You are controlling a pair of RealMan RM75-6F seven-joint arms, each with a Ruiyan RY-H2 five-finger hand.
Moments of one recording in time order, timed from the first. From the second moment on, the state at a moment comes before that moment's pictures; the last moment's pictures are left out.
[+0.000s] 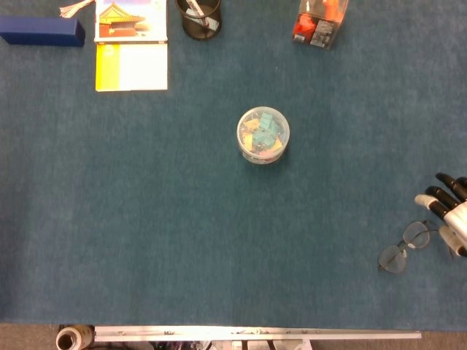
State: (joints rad) left arm -0.08 -1.12 -0.08 -1.59 1.46 1.51 0.00; right arm 0.19 -1.11 -0.15 -1.65 -1.79 1.23 -0.33
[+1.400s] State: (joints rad) left arm -0.07 -1.11 -0.08 -1.60 1.46 1.52 -0.02; right arm 0.22 -1.20 -0.18 -1.59 -1.74 1.12 -0.37
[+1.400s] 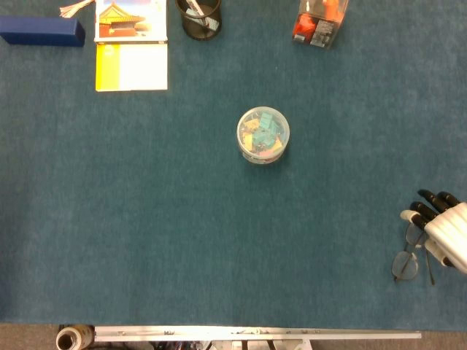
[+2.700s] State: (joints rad) left arm -0.07 -1.11 -0.08 -1.60 1.46 1.52 -0.03; right arm 0.24 -1.27 -0.20 -1.50 -1.71 1.08 -0.39
